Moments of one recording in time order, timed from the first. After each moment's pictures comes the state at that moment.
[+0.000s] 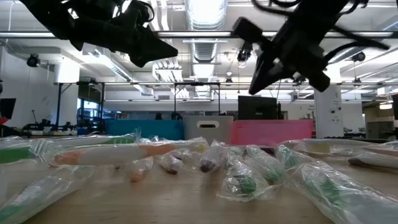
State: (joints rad) left arm 0.20 1.15 0.55 0.47 0.06 0.06; right arm 0.28 1.58 0.99 -0.47 0.69 -1.55
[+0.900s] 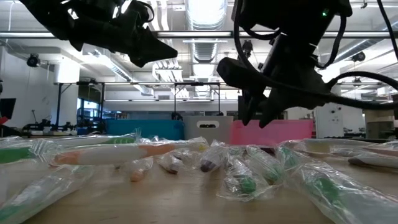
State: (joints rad) left arm 0.20 1.15 0.55 0.47 0.06 0.08; right arm 0.30 1.86 1.16 -0.68 0.65 -1.63
